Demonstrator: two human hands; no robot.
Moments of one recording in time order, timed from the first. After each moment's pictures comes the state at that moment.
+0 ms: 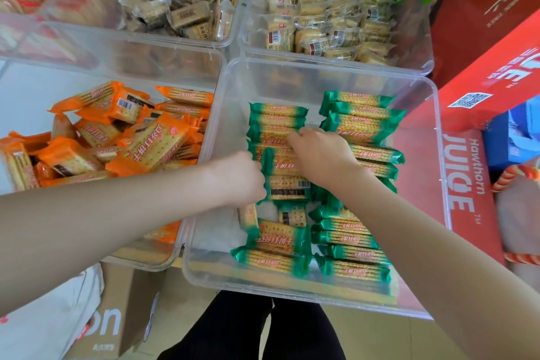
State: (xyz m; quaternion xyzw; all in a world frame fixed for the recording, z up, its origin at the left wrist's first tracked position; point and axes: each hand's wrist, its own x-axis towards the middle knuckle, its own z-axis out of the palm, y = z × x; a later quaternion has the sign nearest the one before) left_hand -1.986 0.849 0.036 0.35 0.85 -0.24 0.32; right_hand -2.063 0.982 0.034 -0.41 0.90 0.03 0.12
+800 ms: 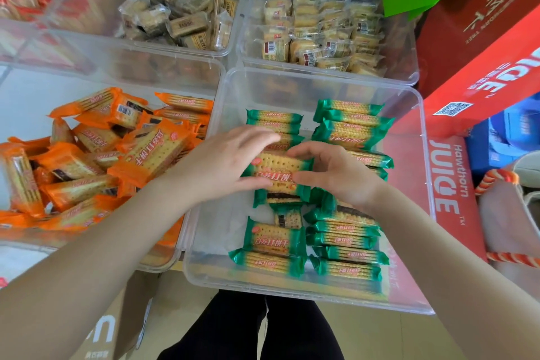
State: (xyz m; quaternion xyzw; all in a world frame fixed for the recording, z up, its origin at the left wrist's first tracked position) left_hand -1.968 0.824 0.072 0.16 0.98 0.14 0.01; right_hand -2.047 1.021 0.069 -0.23 0.78 -0.43 0.39
